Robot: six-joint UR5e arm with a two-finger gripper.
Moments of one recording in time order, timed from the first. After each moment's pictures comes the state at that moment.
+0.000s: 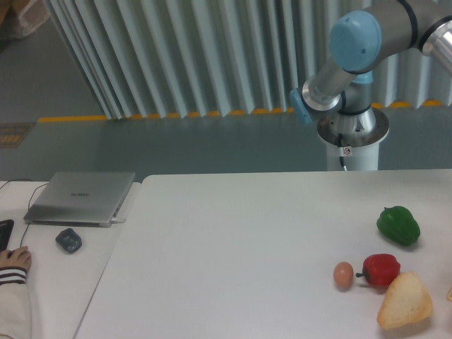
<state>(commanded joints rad) 2.67 -2.27 -1.24 -0.96 1.79 2.51</state>
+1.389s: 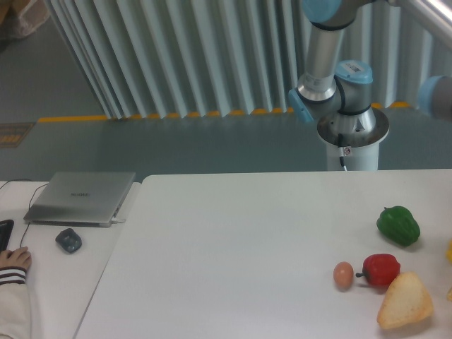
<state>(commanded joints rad) 2.45 -1.90 -1.52 -0.98 1.61 1.57</state>
